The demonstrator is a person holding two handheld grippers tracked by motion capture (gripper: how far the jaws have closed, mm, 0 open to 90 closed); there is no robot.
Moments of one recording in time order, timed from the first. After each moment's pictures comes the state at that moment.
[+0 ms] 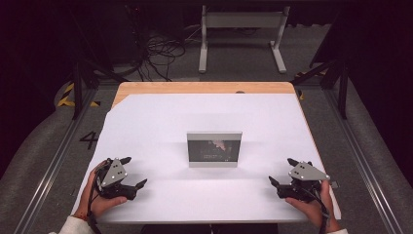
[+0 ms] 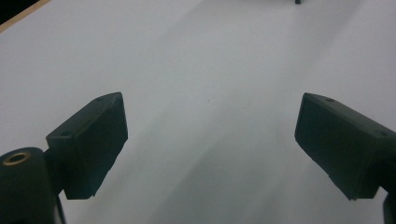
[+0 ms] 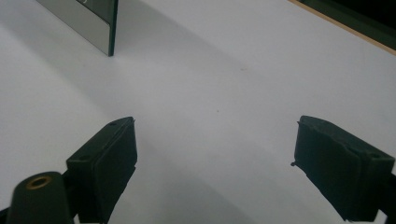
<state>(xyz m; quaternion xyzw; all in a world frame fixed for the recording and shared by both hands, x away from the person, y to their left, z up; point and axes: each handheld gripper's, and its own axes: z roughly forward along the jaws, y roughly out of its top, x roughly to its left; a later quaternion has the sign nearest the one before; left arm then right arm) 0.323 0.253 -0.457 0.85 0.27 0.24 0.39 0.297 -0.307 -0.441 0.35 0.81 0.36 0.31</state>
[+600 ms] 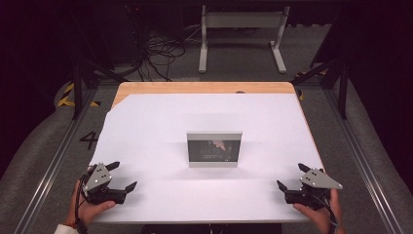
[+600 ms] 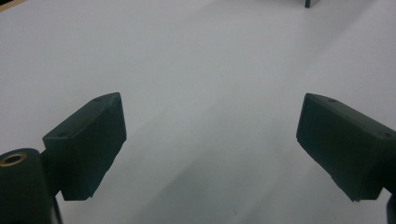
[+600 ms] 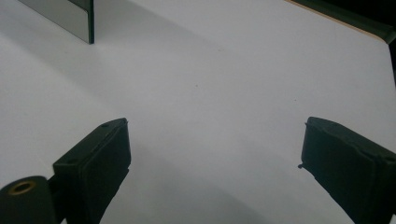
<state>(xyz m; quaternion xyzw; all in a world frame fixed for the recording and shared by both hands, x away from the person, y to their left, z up) 0.307 0.282 -0.463 0.82 0.32 0.22 0.42 0.279 -0.328 -0.451 0.38 0.78 0.37 0.33</state>
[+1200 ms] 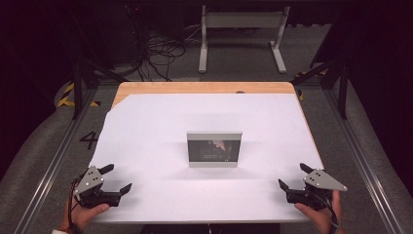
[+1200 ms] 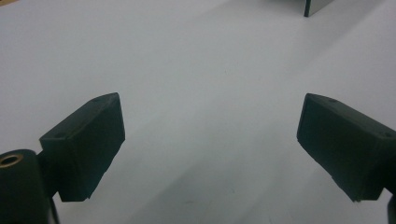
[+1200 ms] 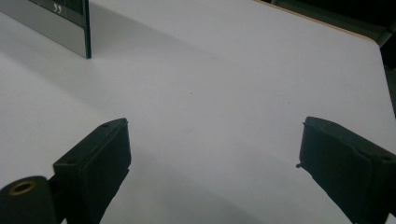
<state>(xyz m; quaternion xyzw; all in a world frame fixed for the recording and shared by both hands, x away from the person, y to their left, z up) 0.300 0.293 -0.462 0.81 0.33 0.22 0.44 0.278 -0.331 -0.450 0.39 0.76 0.40 0.33</state>
